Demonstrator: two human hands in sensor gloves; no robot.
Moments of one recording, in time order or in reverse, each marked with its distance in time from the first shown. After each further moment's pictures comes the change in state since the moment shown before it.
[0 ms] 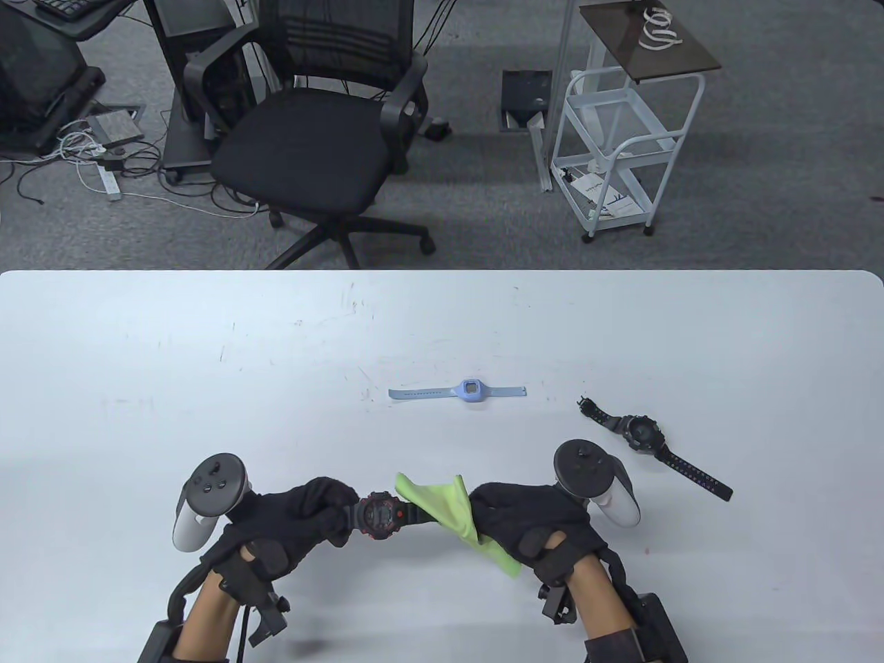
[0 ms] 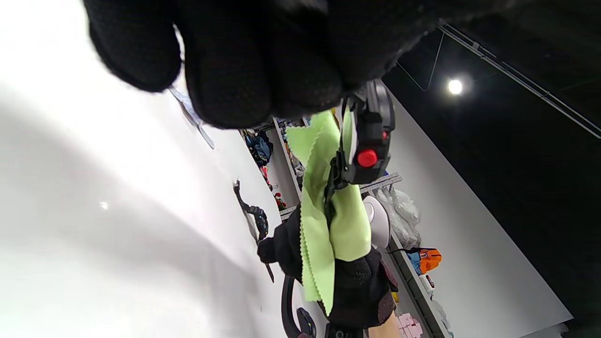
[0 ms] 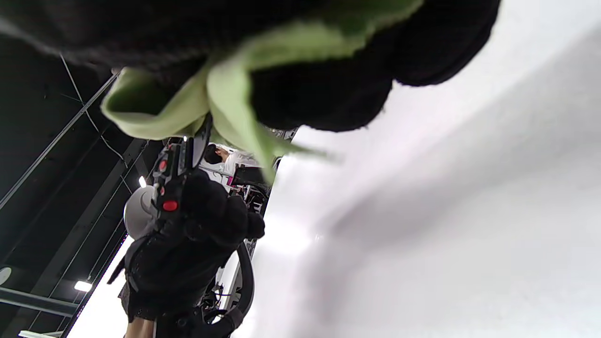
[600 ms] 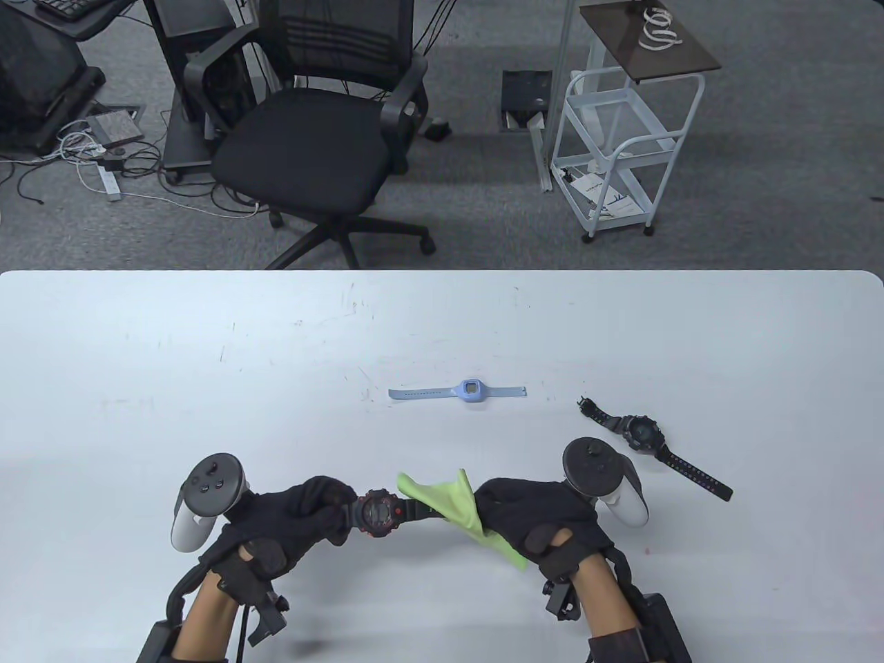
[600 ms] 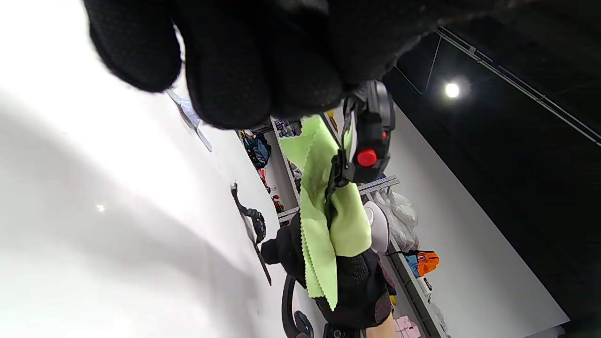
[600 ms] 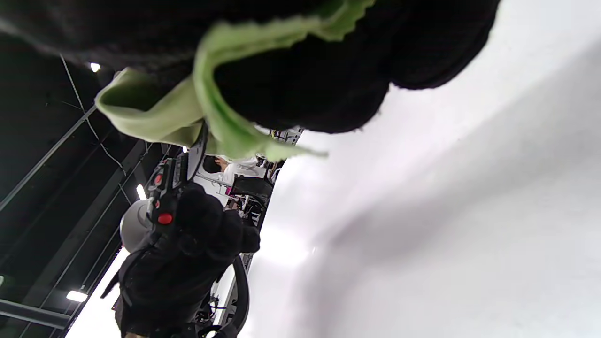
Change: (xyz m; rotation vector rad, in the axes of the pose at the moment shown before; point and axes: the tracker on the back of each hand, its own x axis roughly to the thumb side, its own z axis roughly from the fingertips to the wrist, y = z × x) left_hand 0.000 0.001 0.001 0.012 -0.007 0.009; right_hand -0.001 -0.006 0.004 -0.032 -0.009 0.003
